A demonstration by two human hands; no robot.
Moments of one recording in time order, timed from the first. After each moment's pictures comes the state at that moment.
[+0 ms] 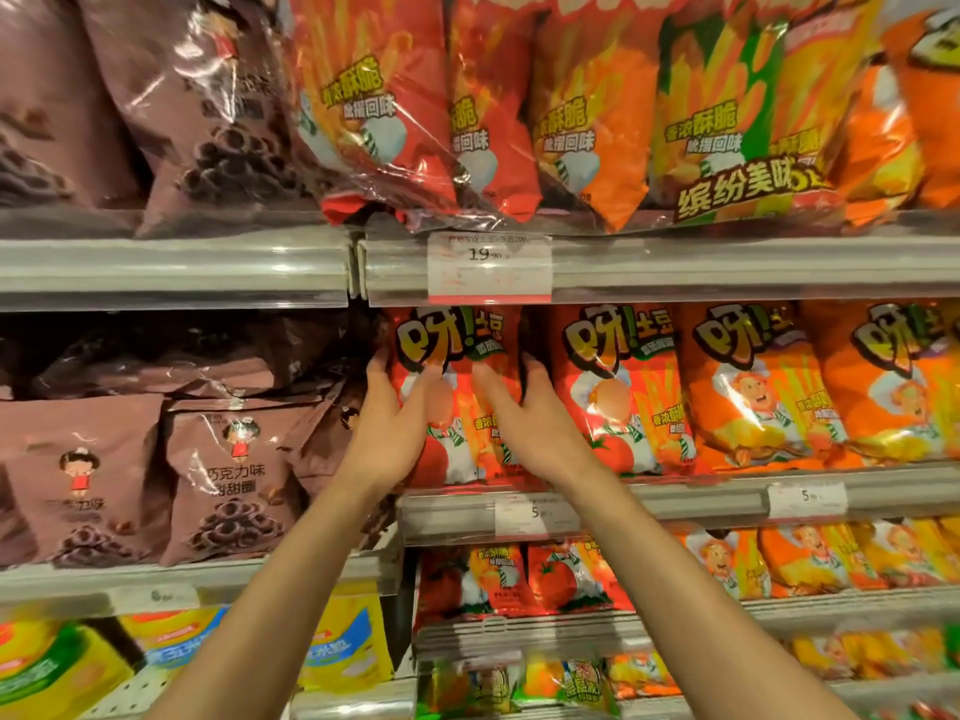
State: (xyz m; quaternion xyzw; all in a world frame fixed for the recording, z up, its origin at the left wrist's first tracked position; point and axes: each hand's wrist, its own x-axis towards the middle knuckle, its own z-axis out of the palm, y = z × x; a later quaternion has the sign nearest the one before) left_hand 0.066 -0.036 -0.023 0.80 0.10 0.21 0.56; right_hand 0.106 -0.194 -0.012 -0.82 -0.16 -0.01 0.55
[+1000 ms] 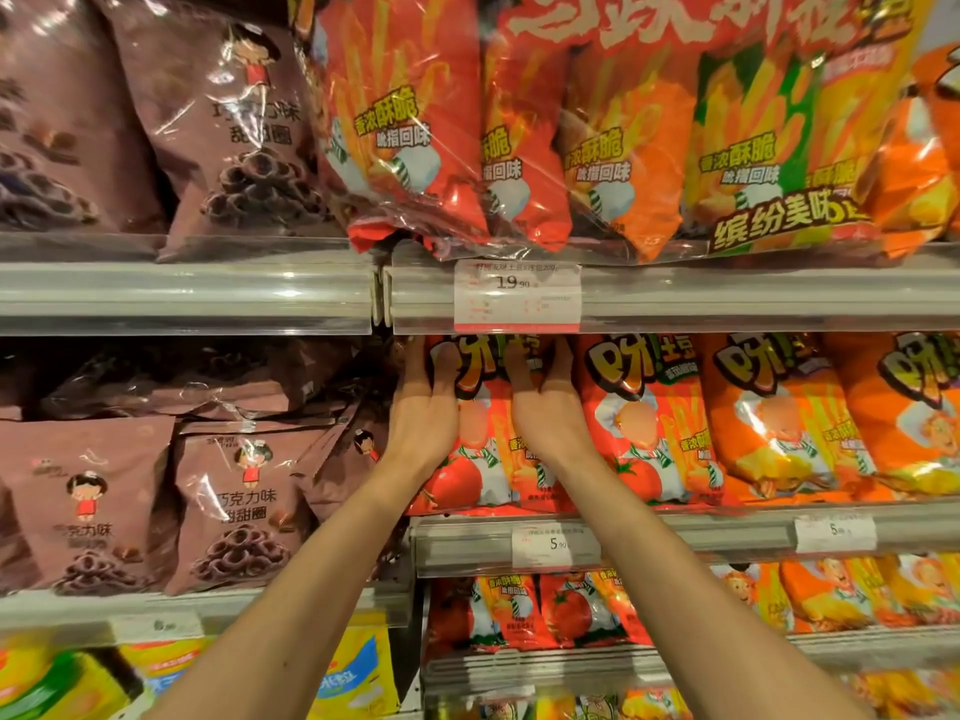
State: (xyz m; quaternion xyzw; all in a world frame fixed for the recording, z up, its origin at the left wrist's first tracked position) left_hand 0.117 -0.037 -0.018 0.78 0.08 0.29 0.55; right_hand 0.149 -0.170 -0.007 -0.79 -0.11 -0.10 0.60
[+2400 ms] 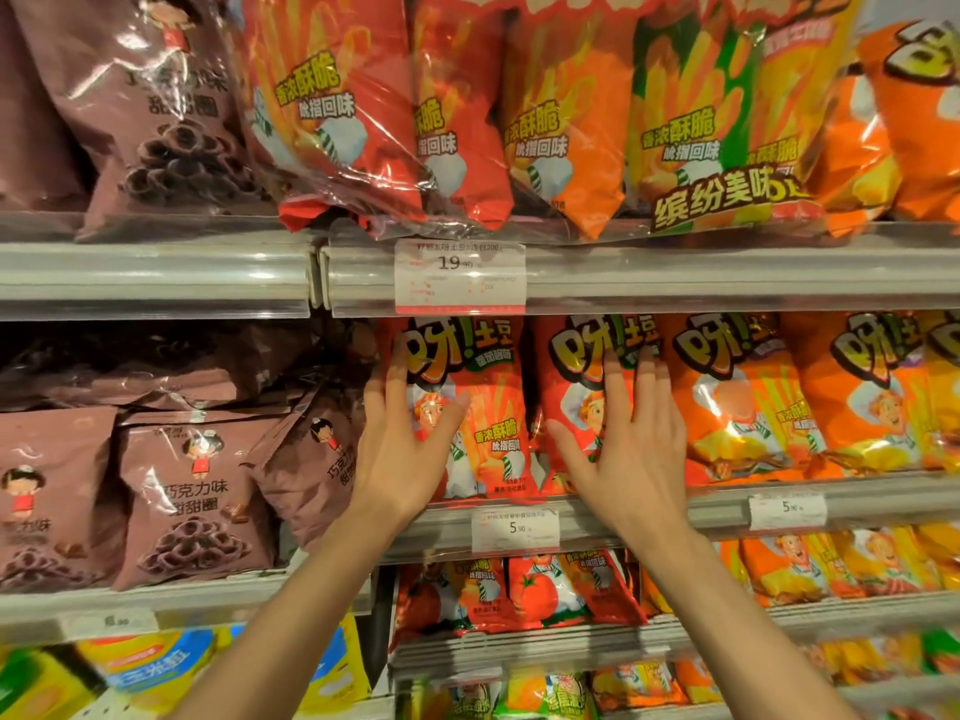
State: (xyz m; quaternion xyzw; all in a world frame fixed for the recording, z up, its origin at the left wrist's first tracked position) left_hand 0.078 -0.066 -0.043 0.85 0.07 0.28 0.43; right_hand 0.128 -0.285 -0.058 -0.92 -0.10 -0.35 0.15
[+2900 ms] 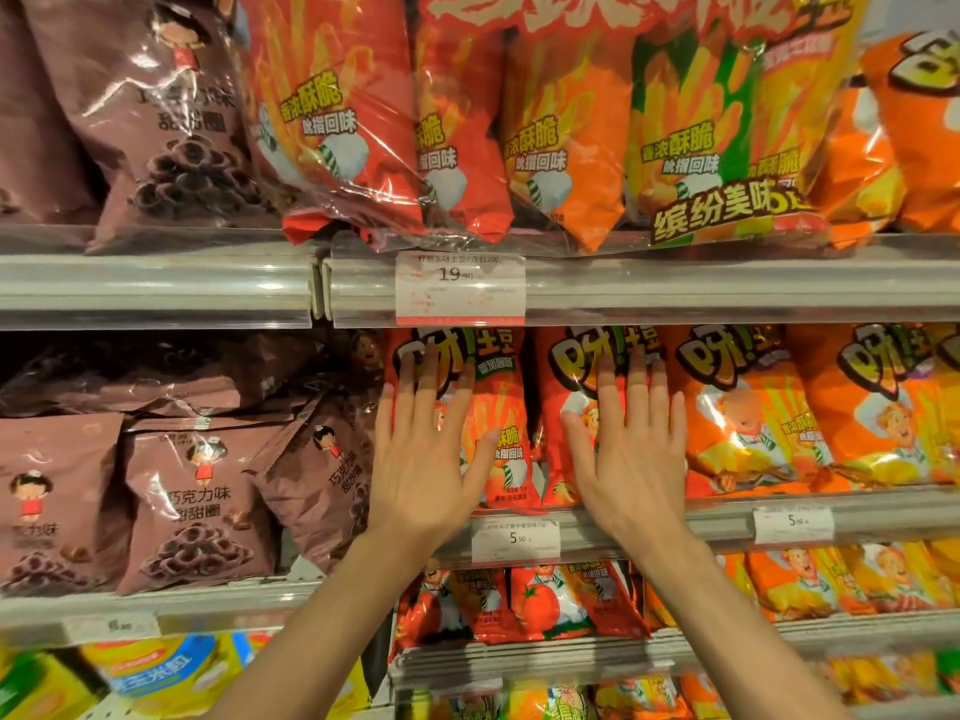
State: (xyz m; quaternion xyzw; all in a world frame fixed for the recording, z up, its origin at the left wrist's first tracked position) left_hand 0.082 -0.080 -0.053 0.93 -0.01 0.36 0.08; right_hand 0.132 -0.281 -0.052 -0.92 -0.09 -0.36 0.12
